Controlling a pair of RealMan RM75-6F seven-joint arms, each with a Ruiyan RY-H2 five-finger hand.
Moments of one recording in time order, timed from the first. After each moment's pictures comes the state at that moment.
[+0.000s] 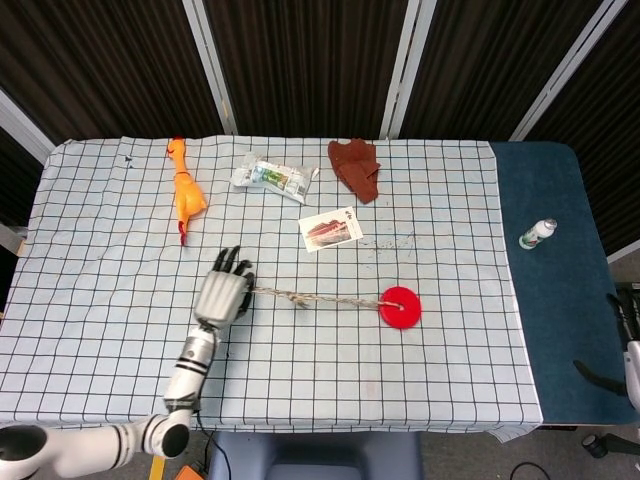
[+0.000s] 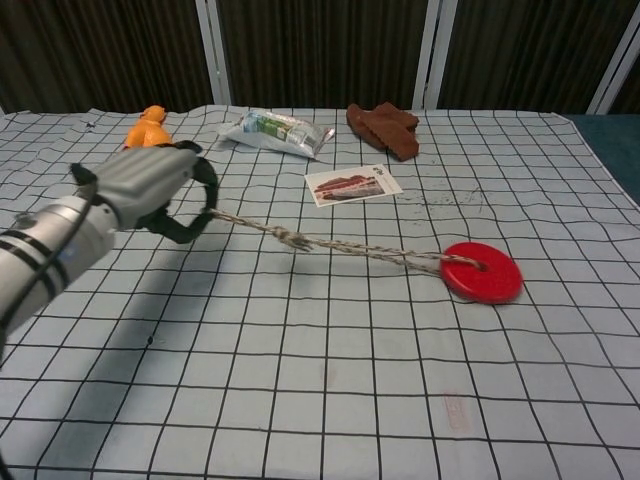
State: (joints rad) left arm -0.69 -1.74 -0.16 -1.38 1.11 1.24 0.57; right arm -0.03 -1.15 0.09 -1.41 -1.47 1.54 0.12
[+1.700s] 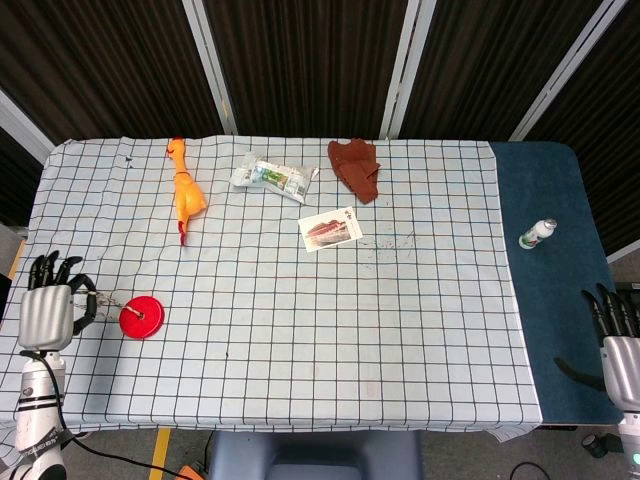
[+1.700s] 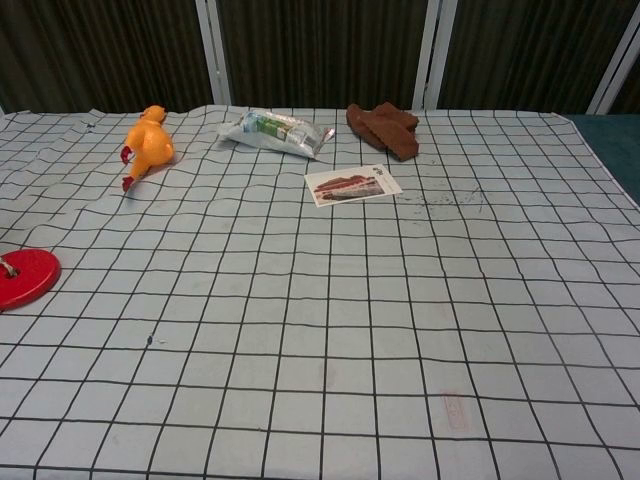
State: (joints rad) left arm -0.32 -1.33 -0.15 -1.49 1.22 1.42 0.23; right arm 0.00 -1.16 0.08 -1.46 -1.50 1.54 0.07
